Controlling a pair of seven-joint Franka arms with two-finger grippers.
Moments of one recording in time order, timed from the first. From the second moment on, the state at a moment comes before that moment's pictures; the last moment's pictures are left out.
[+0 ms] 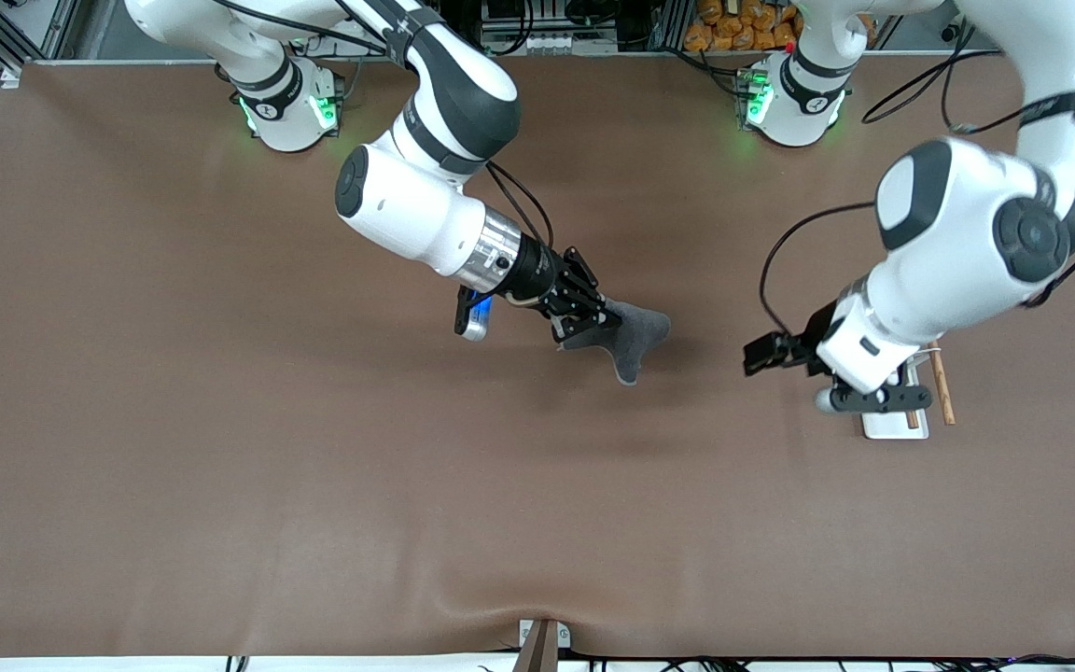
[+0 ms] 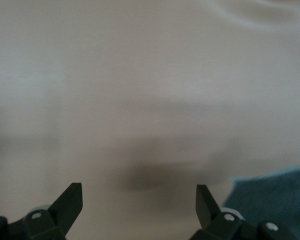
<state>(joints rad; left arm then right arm) -0.08 0.34 -0.21 -1.64 -0.25 2.07 -0.27 0.67 0.51 0.08 -1.46 0.85 2.54 1.68</state>
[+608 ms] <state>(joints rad) -0.10 0.48 -0.22 -1.64 -0.56 2.15 -0.41 0.67 0.51 0.08 -1.46 0.86 2.54 1.68</state>
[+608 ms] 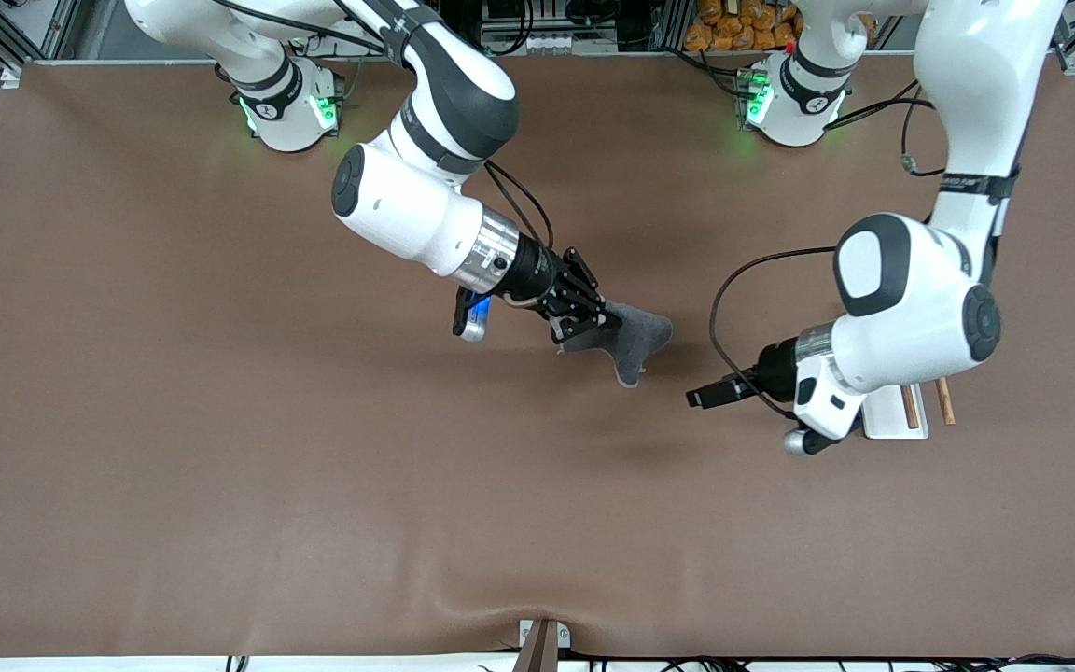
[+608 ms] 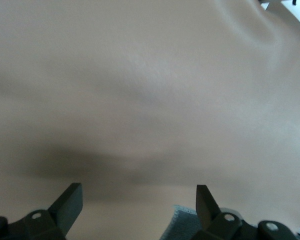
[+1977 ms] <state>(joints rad) -0.19 0.59 -0.23 -1.63 -0.87 2.14 -0.62 0.67 0.51 0.07 -1.46 0.86 2.48 1.68</state>
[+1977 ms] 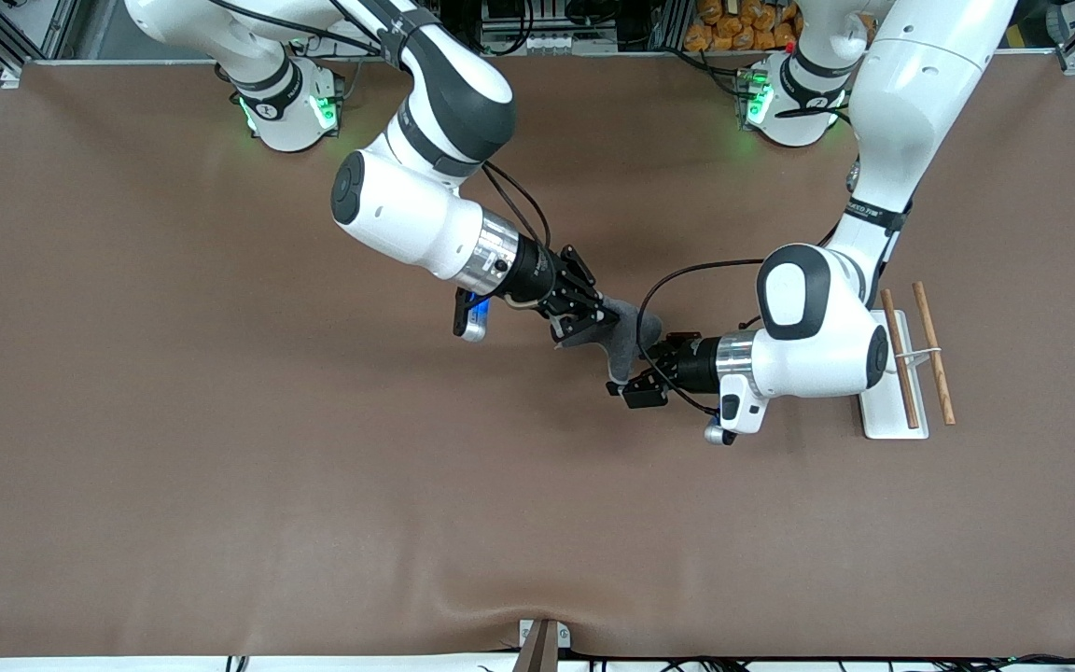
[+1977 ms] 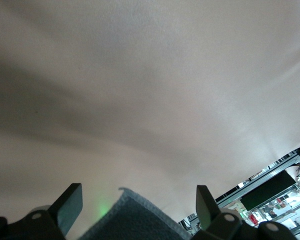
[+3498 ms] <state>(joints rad) -0.12 0.58 -0.23 -1.62 -0.87 1.99 -0.63 0.67 0.51 0.06 -1.46 0.86 2.48 1.68</state>
